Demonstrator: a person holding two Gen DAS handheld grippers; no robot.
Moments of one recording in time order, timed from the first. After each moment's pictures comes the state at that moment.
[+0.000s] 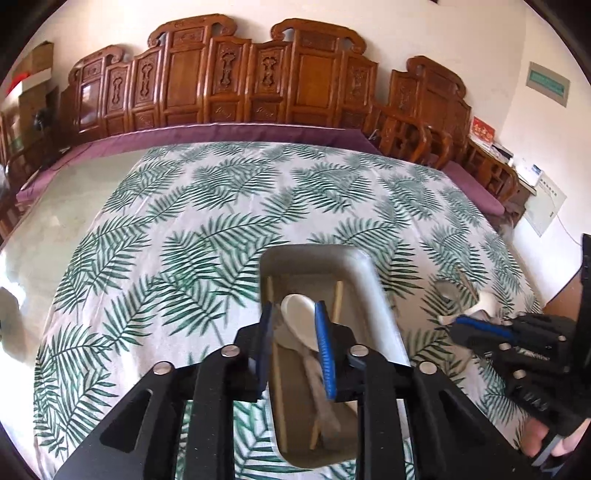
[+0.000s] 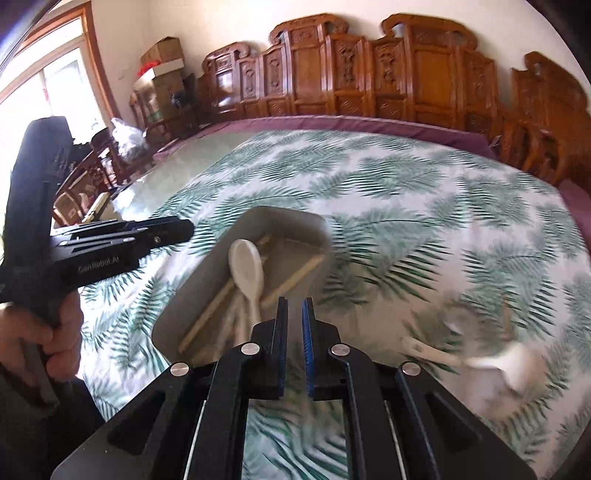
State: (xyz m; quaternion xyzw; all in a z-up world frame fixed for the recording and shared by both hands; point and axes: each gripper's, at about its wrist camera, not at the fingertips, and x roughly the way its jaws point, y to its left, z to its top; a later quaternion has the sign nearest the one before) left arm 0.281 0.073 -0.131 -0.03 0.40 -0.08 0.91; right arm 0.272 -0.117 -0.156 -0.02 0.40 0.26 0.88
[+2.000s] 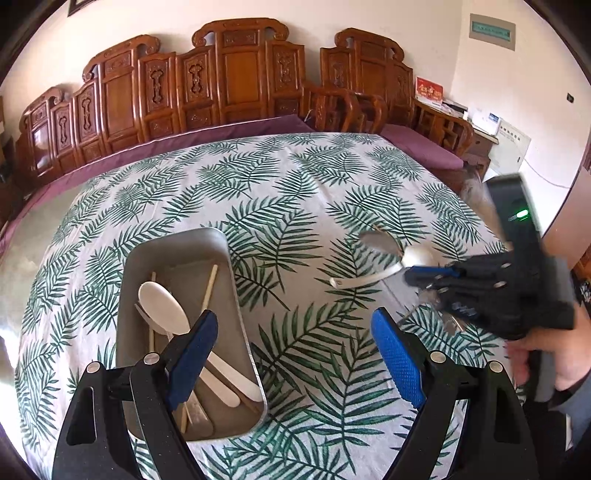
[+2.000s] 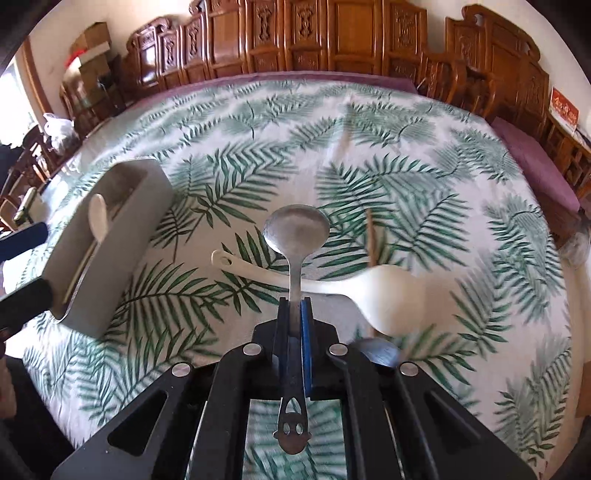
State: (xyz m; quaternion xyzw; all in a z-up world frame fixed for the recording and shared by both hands) left arm 0.245 -0.058 -0.139 0.05 0.40 -0.14 0.90; right arm 0.303 -0.234 -0.211 -0.03 0.48 0.15 0.86
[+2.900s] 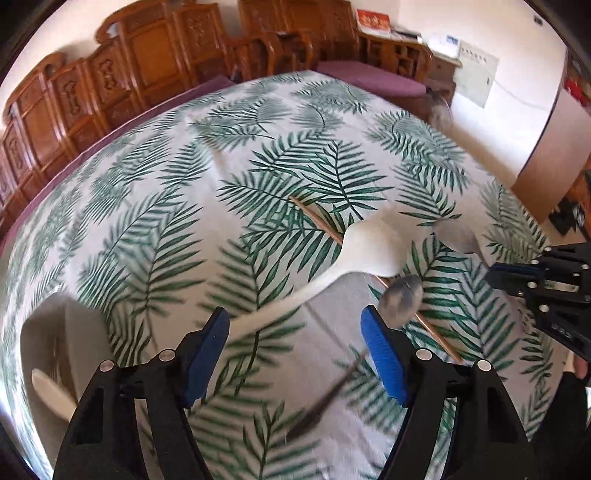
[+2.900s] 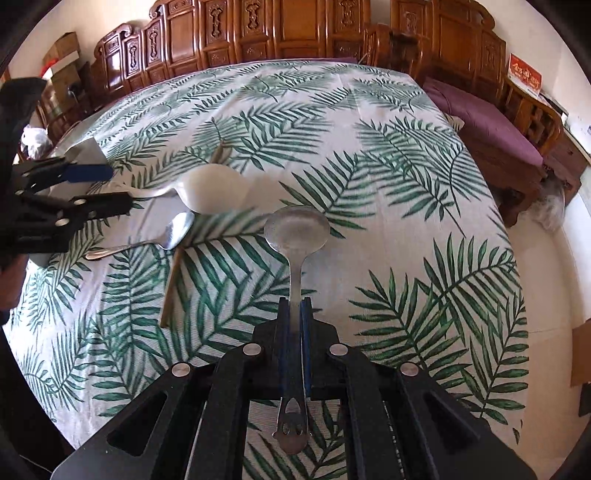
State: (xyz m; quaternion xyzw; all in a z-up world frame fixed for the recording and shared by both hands) left arm 0.319 -0.190 -0.207 0.16 0.47 -0.22 0.84; right arm 0.252 -0.376 -0.248 -0.01 0.50 0.09 0.86
